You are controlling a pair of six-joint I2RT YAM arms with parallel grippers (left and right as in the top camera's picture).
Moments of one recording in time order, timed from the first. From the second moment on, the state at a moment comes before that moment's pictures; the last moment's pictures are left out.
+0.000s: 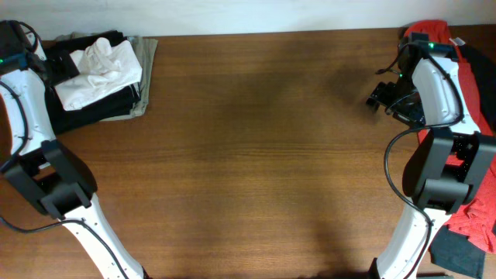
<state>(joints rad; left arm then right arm) 0.43 2.42 2.35 -0.89 0.01 -0.04 -0.20 2.18 1.92 -1.32 0.12 0.52</state>
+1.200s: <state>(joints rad) 0.43 2.06 2.35 -1.33 0.48 -0.05 0.07 1.31 1.93 -1.69 -0.08 0.42</state>
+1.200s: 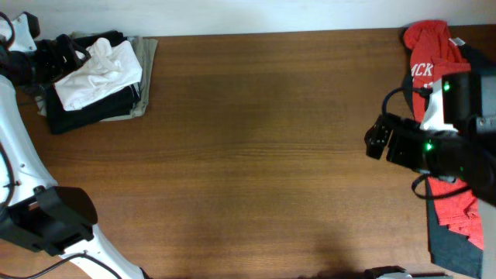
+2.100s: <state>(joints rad) 0.43 2.06 2.35 -1.33 0.48 -0.05 0.08 0.45 0.74 -0.60 -0.02 0.33</state>
